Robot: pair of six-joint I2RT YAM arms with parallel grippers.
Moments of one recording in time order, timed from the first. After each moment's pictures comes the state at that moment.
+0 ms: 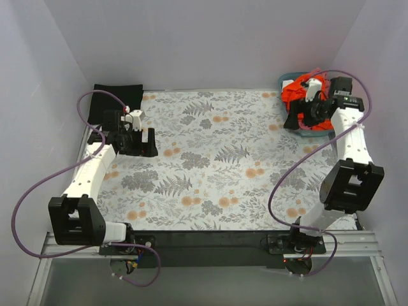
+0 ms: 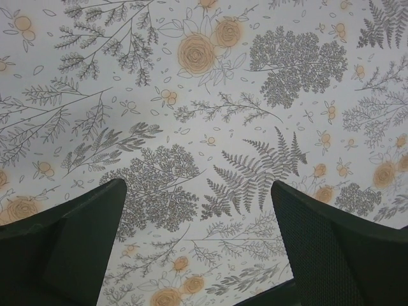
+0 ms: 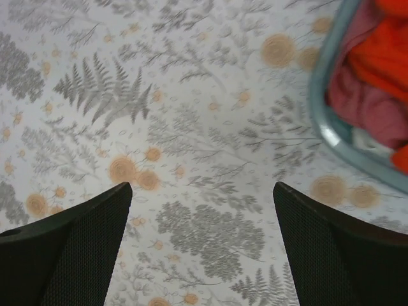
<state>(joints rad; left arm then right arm) -0.03 1.33 1.09 -0.71 0.33 0.04 -0.16 1.60 1.49 -0.90 -0.58 -0.40</state>
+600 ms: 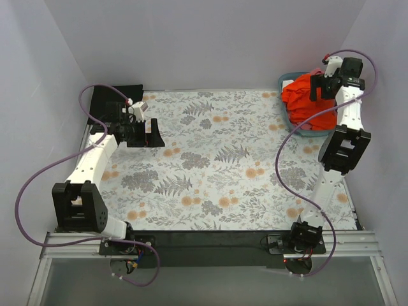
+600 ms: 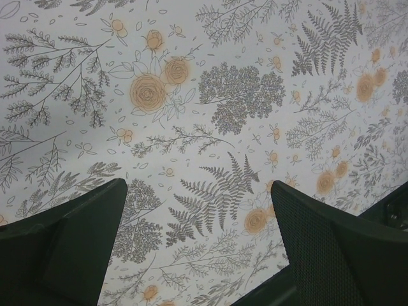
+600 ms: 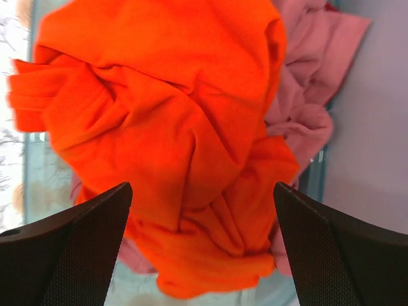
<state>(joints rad) -0.04 1.44 1.19 -0.68 0.51 -0.03 -0.29 2.26 2.26 -0.73 -0.26 -0.35</state>
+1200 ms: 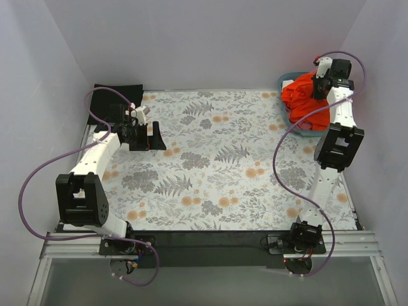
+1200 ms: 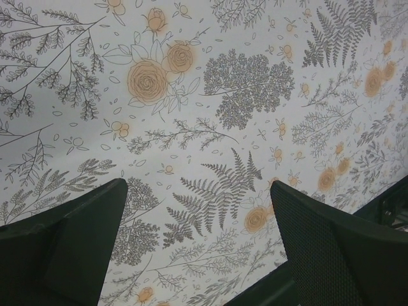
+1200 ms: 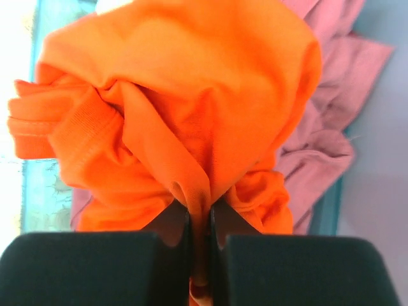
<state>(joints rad) -0.04 1.52 1.17 -0.66 0.52 -0.05 -0.24 2.34 2.26 -0.64 -0.19 -0.36</state>
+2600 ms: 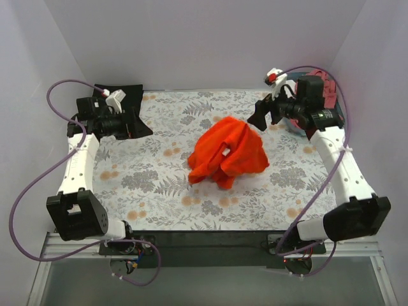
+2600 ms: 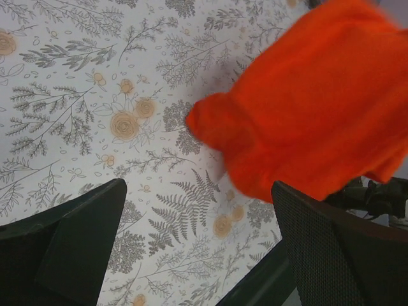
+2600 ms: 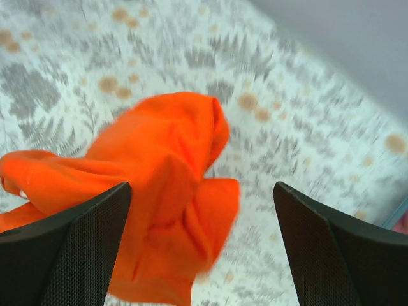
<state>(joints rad) 0.18 1.42 1.30 -0.71 0.83 -0.03 0.20 1.33 1.50 -0.57 -0.64 -0.28</state>
